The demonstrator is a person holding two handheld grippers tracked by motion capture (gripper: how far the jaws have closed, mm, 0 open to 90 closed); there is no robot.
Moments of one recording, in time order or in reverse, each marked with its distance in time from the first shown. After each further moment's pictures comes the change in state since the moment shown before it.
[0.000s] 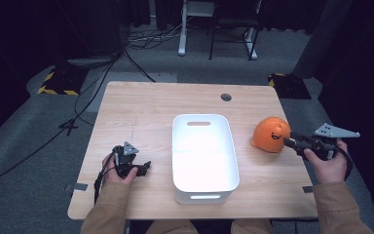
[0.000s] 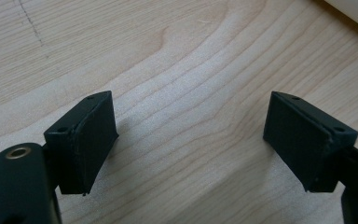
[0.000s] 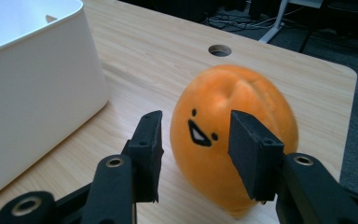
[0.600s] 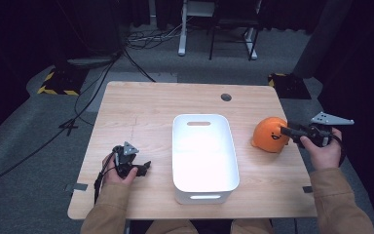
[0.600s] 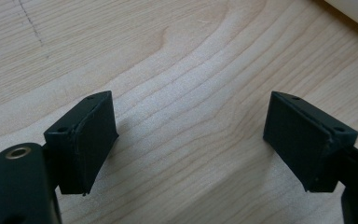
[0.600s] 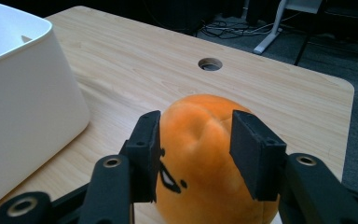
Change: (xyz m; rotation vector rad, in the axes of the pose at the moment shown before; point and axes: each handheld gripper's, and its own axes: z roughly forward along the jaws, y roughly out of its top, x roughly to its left) left arm 0.000 0.000 0.000 0.000 0.000 0.000; right arm -0.024 0.014 0.029 -0.031 0.001 0.018
